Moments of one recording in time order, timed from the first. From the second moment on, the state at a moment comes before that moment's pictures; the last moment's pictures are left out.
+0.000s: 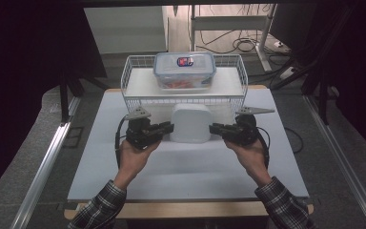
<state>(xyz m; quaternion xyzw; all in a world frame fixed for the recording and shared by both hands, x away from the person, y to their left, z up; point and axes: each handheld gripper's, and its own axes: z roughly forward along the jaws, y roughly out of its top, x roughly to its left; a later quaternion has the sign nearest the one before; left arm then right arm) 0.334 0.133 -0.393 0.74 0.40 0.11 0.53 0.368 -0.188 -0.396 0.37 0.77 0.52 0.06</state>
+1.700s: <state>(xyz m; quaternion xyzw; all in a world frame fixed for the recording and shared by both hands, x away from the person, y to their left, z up) 0.427 0.165 -0.261 0.71 0.41 0.12 0.57 0.452 -0.150 -0.242 0.36 0.75 0.55 0.13</state>
